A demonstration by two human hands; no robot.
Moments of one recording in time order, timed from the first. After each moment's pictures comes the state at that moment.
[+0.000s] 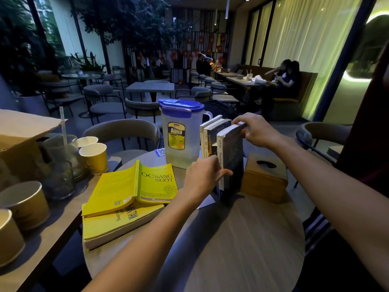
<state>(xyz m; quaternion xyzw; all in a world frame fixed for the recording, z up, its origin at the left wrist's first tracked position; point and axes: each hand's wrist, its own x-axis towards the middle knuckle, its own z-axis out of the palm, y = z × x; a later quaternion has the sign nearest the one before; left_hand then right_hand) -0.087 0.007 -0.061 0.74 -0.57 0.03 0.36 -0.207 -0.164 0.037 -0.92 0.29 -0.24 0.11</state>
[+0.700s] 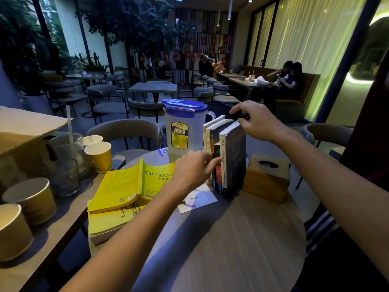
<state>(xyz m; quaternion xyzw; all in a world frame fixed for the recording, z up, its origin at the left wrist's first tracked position) -0.063 0.029 -0.042 0.74 -0.59 0.08 0.30 -0.206 -0.129 0.068 -0.92 0.24 -0.29 0.07</state>
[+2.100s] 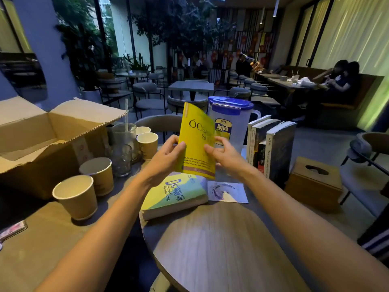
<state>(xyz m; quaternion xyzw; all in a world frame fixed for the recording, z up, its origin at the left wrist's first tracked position) 0.043 0.165 -0.033 0.60 -0.42 -0.27 0.63 -0.075 -0.017 -0.045 -0.74 0.18 -0.19 0.62</state>
